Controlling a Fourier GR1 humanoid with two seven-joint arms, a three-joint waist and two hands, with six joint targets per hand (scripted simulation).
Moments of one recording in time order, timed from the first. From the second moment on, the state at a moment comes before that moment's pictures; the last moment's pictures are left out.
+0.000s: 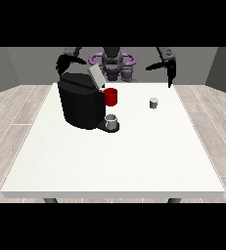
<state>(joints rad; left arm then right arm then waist) -0.17 0.35 0.15 -1.31 -0.02 -0.21 -0.11 -0.03 -0.04 -0.02 -1.59 -0.03 -0.10 -0.09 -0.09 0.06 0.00</state>
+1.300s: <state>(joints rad) -0.44 0.39 0.11 -0.83 -0.30 -0.14 -0.16 -0.19 -0.03 -0.04 -1.43 0.02 -0.17 -0.04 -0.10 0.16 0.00</state>
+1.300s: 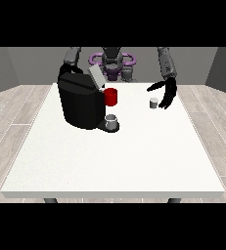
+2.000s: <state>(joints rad) -0.49 0.42 0.07 -0.66 -0.49 0.03 -0.29 -0.21 -0.03 -0.02 -1.42 0.02 -0.17 -0.03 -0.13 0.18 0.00</state>
